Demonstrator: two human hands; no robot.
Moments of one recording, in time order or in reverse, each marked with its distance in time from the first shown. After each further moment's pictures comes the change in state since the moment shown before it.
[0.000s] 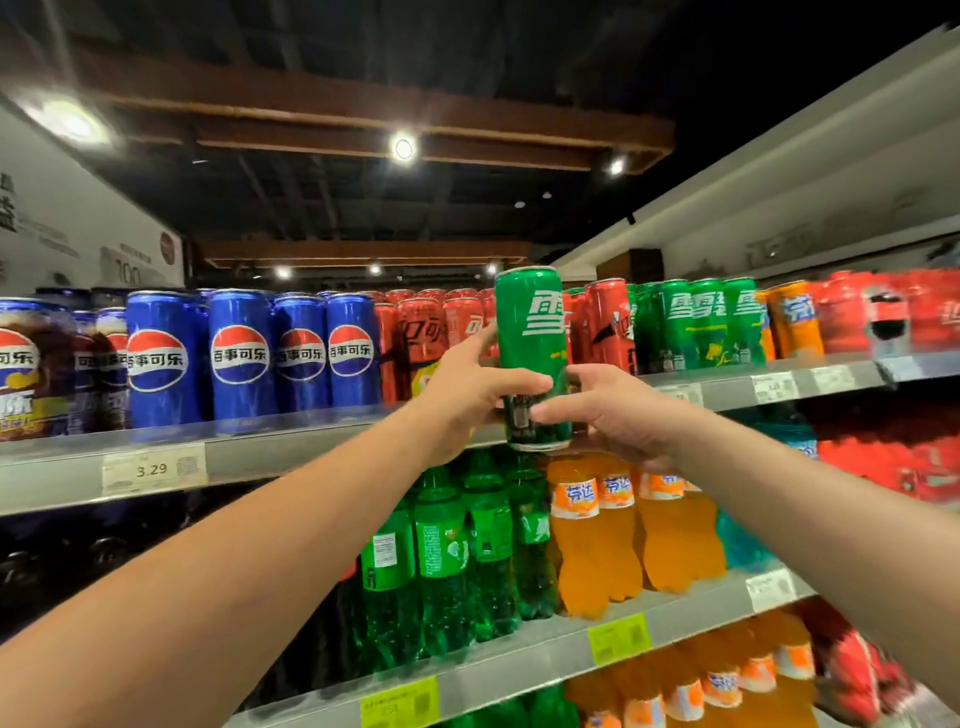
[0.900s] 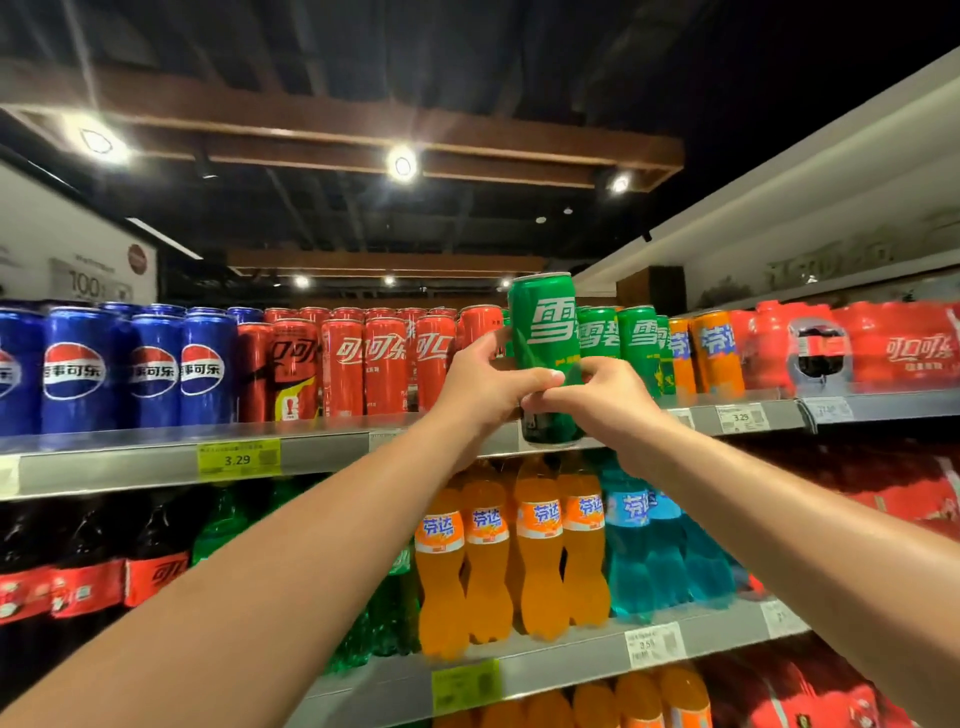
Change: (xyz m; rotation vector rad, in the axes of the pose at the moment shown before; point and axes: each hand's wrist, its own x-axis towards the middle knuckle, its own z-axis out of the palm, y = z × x) left_hand 0.081 -0.002 0.187 0.161 0.227 0.006; right_hand -0.013 0.026 -0.179 -0.289 0.429 -0.103
